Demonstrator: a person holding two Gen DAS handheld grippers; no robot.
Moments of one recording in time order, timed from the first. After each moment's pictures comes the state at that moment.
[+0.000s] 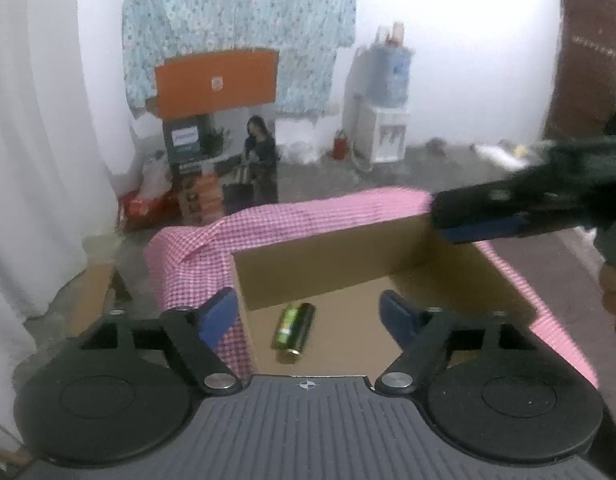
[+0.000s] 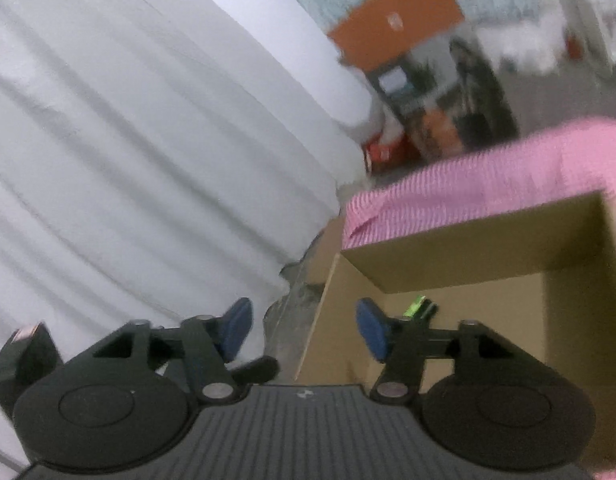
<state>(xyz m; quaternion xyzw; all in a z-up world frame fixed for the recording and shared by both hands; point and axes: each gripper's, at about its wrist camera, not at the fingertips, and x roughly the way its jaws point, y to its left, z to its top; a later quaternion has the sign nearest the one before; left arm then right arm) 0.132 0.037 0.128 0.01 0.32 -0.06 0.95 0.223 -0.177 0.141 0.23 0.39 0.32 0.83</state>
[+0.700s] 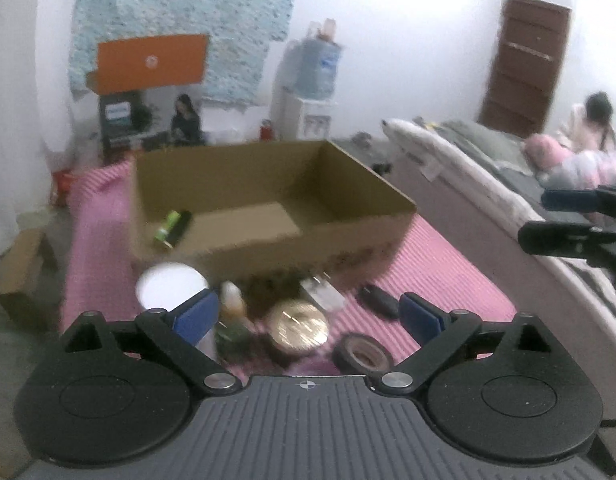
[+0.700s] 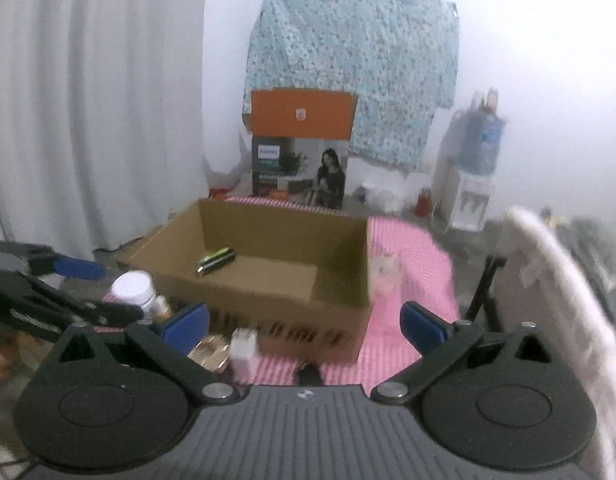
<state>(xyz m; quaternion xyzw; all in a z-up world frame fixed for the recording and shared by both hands) 0.040 -0.010 0.046 -0.02 0.31 -0.17 0.93 -0.001 -0.213 0.123 -0.05 0.27 0.10 0.96</state>
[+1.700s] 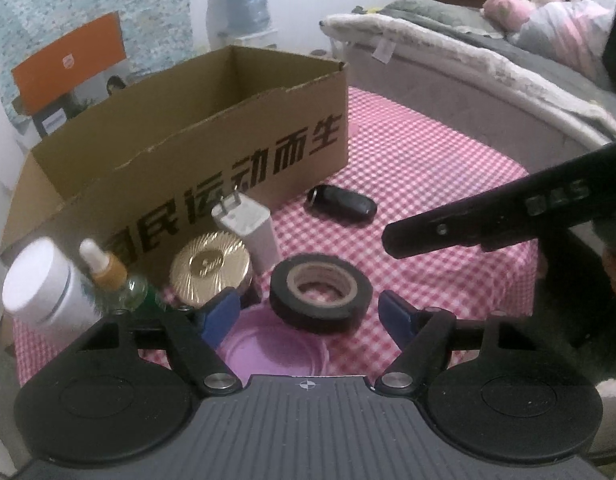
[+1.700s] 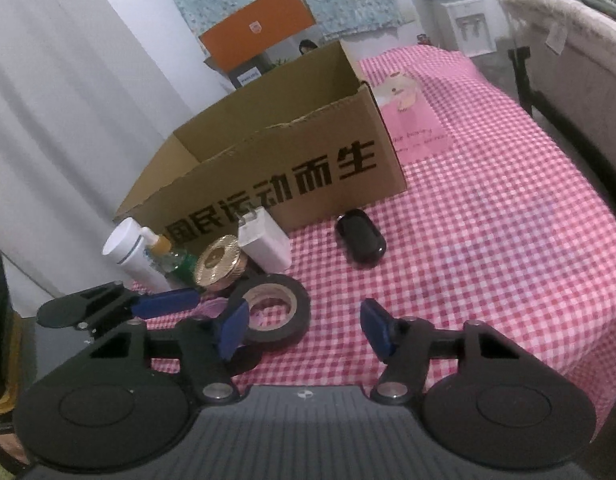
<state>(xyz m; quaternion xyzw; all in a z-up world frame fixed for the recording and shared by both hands) 0.054 -0.099 -0.025 0.15 0.38 -0.21 0.89 0.015 -0.260 -0.010 0.20 0.40 0.12 0.89</state>
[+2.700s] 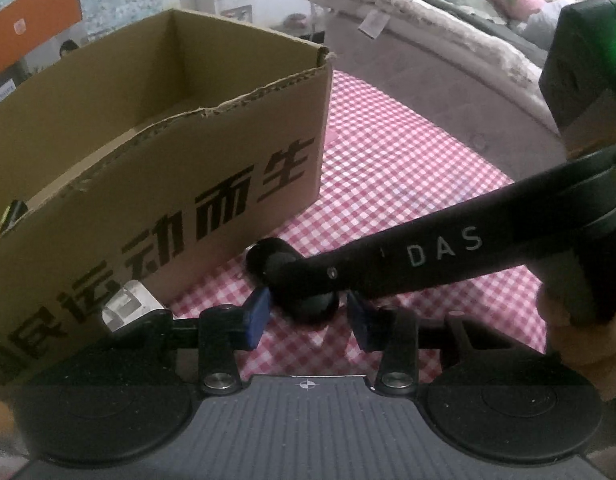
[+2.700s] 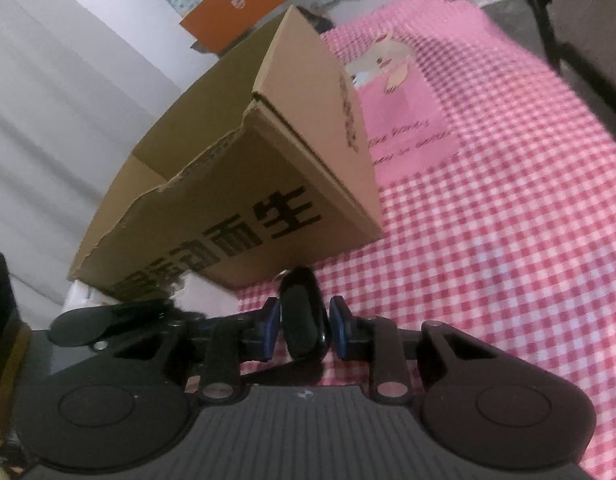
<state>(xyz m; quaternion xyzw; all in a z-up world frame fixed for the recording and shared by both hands) 0.139 -0.155 -0.049 0.12 0.45 -0.23 0.86 0.128 -0.304 -0.058 0.27 0.45 0.18 0.83</state>
